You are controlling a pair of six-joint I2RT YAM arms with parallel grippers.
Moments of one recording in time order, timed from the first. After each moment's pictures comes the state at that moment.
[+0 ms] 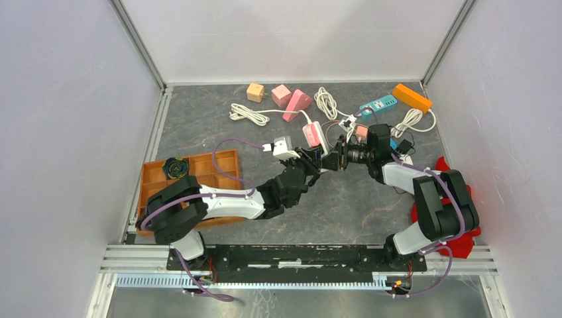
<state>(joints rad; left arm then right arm) -1.15 1.63 0.83 0.77 -0.86 -0.78 0.20 1.53 0.64 0.47 -1.06 0.29</state>
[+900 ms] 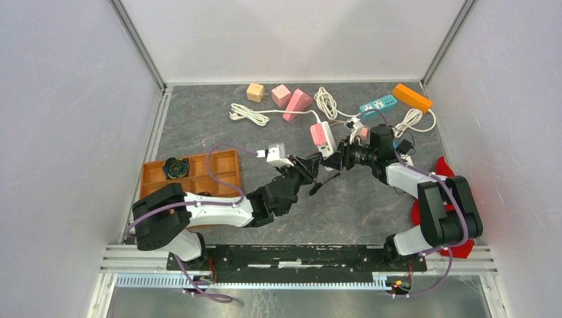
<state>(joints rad) -1.20 1.52 0.72 0.78 -0.80 -0.83 0.18 1.48 0.64 0.28 -0.83 0.18</state>
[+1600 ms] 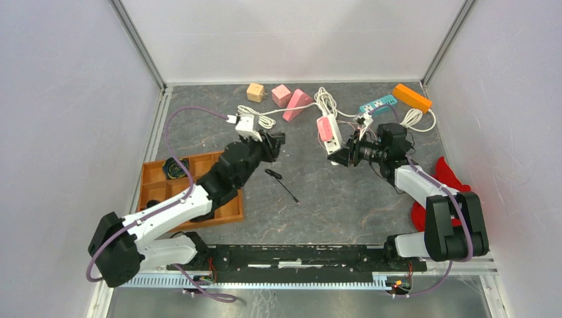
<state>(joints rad) -0.86 1.13 0.73 0.33 -0.35 -0.41 0.12 1.37 0.64 0.28 -0.94 0.14</state>
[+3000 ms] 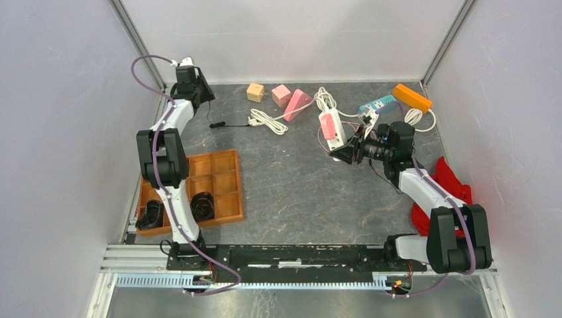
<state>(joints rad) 0.06 2.10 1.67 -0.13 0.03 -0.35 0.09 1.28 0.64 0.33 -1.01 0.12</state>
